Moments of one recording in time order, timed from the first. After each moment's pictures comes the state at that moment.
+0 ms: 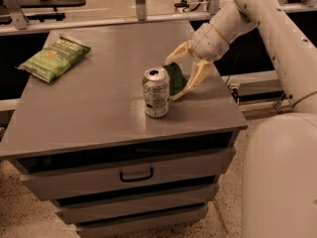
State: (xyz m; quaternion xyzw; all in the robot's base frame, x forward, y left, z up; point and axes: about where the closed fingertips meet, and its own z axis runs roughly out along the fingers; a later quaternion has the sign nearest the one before) arm 0.645 -0.071 0.859 -0.82 0.44 0.22 0.28
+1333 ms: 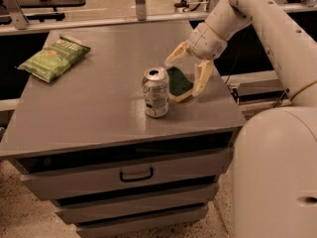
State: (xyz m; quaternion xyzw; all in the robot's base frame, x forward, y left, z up) arm 0.647 -0.075 0.854 -0.85 0.43 0.18 0.24
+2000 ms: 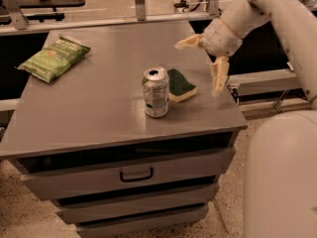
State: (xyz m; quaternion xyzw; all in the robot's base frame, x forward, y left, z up) arm 0.645 -0.105 0.866 -0.83 0.46 0.17 0.25
